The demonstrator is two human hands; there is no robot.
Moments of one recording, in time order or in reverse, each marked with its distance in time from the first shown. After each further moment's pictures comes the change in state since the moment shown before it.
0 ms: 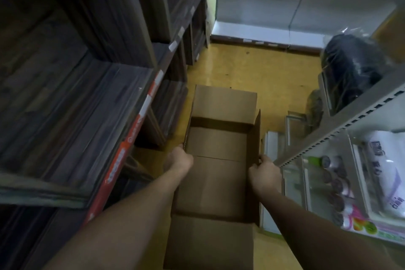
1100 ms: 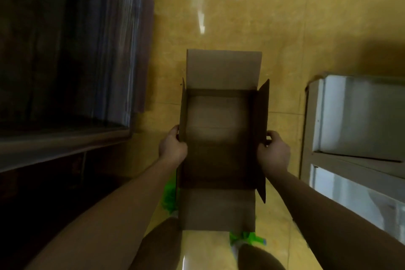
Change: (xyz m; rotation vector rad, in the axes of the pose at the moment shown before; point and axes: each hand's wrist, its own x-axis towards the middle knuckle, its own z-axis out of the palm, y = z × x) left_hand 0.507 -0.064 0.290 0.058 -0.314 -0.147; right_hand 0.385 0.093 0.376 0.036 -0.130 0.251
